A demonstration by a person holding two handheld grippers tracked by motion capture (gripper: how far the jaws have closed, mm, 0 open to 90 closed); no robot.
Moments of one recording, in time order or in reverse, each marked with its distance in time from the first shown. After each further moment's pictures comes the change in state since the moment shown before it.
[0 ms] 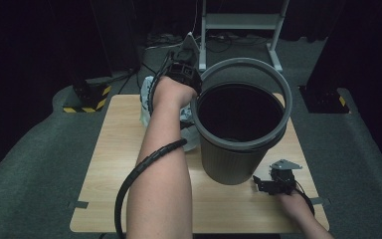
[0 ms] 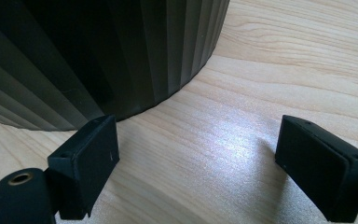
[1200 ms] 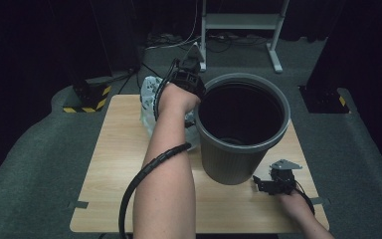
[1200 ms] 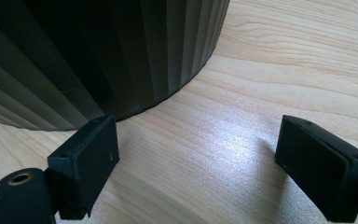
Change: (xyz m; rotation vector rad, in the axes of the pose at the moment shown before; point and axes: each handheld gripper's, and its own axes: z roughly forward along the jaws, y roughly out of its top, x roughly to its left) left arm -0.002 -0.005 0.026 0.029 0.009 0.013; right arm 0.000 0.000 0.000 -0.002 -0.001 -0.001
